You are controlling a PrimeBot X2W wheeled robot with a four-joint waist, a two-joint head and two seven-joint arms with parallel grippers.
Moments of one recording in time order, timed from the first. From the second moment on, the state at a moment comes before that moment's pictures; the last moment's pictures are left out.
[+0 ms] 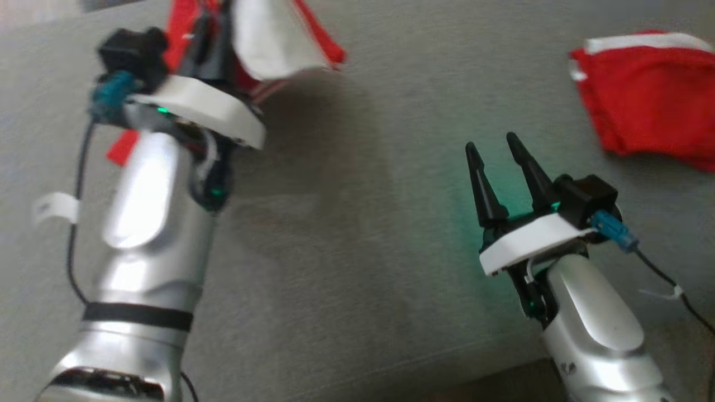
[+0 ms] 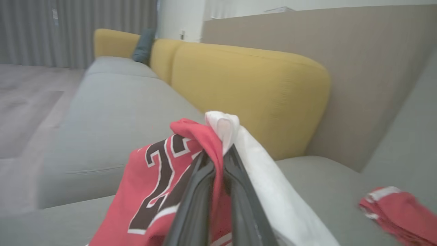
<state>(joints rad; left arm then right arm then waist) -0.79 0.03 -0.23 0.64 -0.27 -0.12 -0.26 -0.42 -0.06 0.29 0.52 0.27 0.12 -0.25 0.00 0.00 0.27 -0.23</state>
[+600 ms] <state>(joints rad) -0.52 0.03 -0.50 0.59 -0.37 0.02 -0.26 -0.38 -0.06 0.29 0.51 0.29 0.12 -0.25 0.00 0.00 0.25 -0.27</state>
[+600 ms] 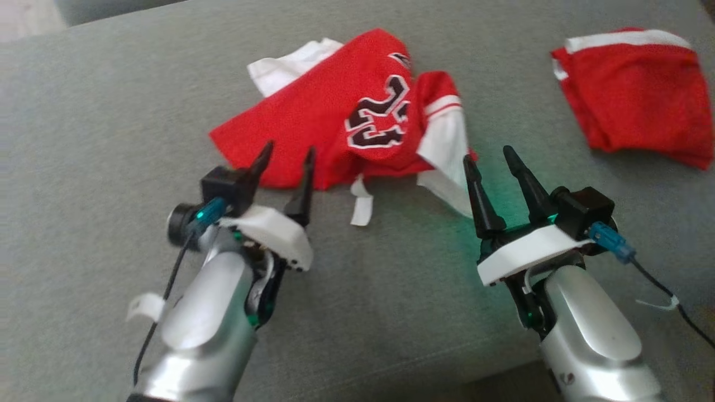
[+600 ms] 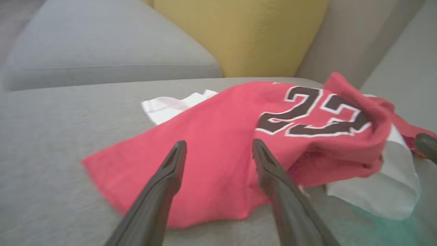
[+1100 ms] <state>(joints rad) -0.20 0.04 -0.27 0.42 -0.34 0.08 -0.26 -0.33 -0.06 0.27 0.58 0.21 0.12 -0.25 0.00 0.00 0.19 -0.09</state>
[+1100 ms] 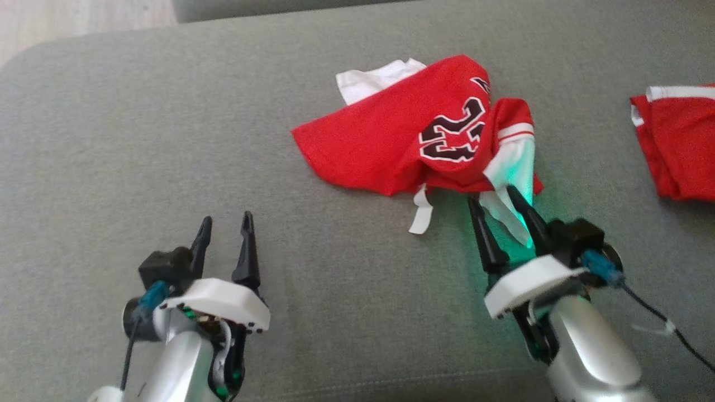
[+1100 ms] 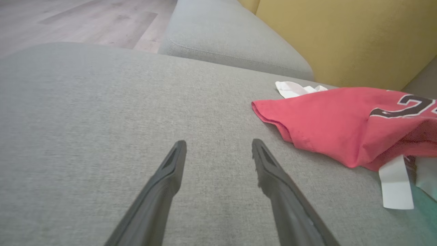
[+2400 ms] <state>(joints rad) -0.09 0.04 -0.25 0.38 -0.36 0.08 -0.26 -0.39 -0.17 -0.04 0.44 -0.06 0.12 -0.25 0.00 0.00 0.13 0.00</state>
